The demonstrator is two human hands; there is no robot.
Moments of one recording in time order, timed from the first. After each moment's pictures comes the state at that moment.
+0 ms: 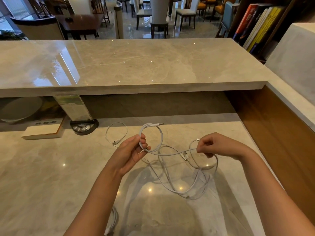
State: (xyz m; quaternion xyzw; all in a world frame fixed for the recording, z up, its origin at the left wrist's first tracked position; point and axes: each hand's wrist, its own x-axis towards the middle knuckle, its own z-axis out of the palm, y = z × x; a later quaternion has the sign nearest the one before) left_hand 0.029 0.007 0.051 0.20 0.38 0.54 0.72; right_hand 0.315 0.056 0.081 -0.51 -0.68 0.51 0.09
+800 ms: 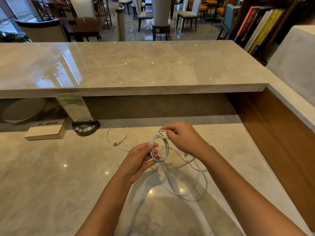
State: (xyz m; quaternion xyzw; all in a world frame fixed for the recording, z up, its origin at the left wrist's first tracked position) left_hand 0.054 -0.003 0.048 0.26 0.48 0.48 0.69; right_hand 0.205 0.043 0.115 -0.53 -0.77 0.30 0.19
